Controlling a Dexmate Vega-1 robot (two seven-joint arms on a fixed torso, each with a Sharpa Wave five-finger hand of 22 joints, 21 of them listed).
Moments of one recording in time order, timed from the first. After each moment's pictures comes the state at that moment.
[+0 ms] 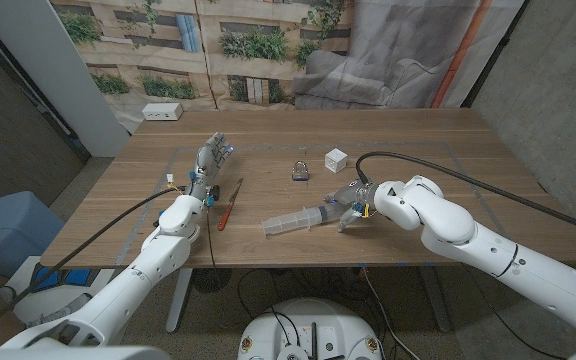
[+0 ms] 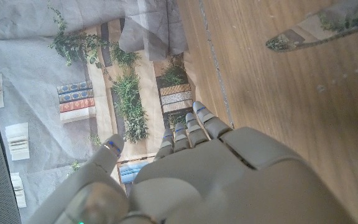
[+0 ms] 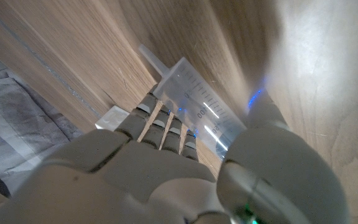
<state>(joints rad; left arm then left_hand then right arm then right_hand) 0.93 0.50 0.34 -1.33 -0.60 -0.38 0.07 0.03 0.08 0.70 0.06 0.19 -0.01 0.06 0.19 0.17 0.03 0.02 0.20 0.17 0.10 0.03 0.18 0.17 0.20 -0.04 0.19 0.17 -0.83 -0.85 -0.74 -2.15 -1.09 -0.22 0.80 0.69 -0.04 0.38 -0.18 0.18 0.05 -0.11 0.28 0.18 0.25 -0.07 0.24 0.20 0.23 -0.04 0.27 0.20 0.45 -0.04 0.22 0.17</state>
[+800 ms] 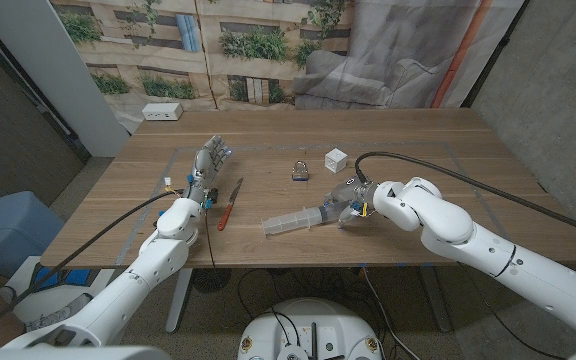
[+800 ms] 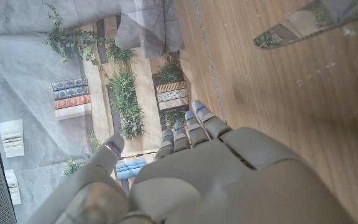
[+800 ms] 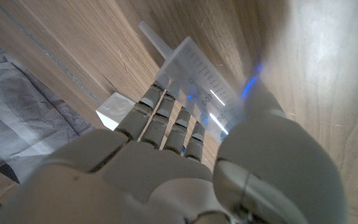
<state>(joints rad) 0.95 0.51 0.33 -1.34 -0.62 -0.37 0.08 0.03 0.08 0.70 0.06 0.19 -0.01 0.06 0.19 0.17 0.05 0.03 0.20 0.17 0.13 0.03 0.18 0.17 0.22 -0.03 0.19 0.17 -0.84 -0.84 -0.74 -2.12 -1.09 -0.19 0.69 0.82 -0.06 0.38 -0.18 0.19 0.29 -0.20 0.31 0.18 0.52 -0.16 0.26 0.19 0.51 -0.05 0.35 0.20 0.61 -0.06 0.21 0.16</state>
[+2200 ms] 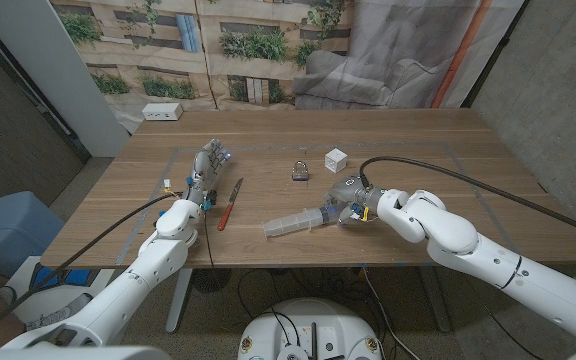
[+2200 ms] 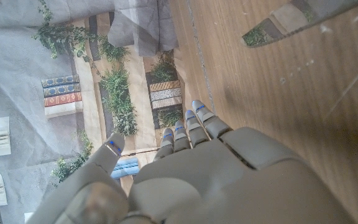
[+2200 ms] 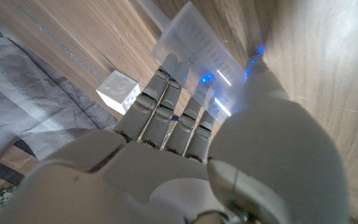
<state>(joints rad) 0.94 0.51 0.33 -1.31 -0.63 -0.36 0.07 0.03 0.08 0.70 0.07 0.19 0.01 0.06 0.19 0.17 0.06 0.04 0.20 0.17 0.13 0.04 0.18 0.16 0.23 -0.03 0.19 0.17 -0.91 -0.87 -0.71 -2.09 -1.08 -0.16 0.48 1.00 -0.07 0.37 -0.16 0.19 0.73 -0.20 0.41 0.20 0.91 -0.20 0.24 0.22 0.85 -0.11 0.41 0.28 0.90 -0.12 0.25 0.19</state>
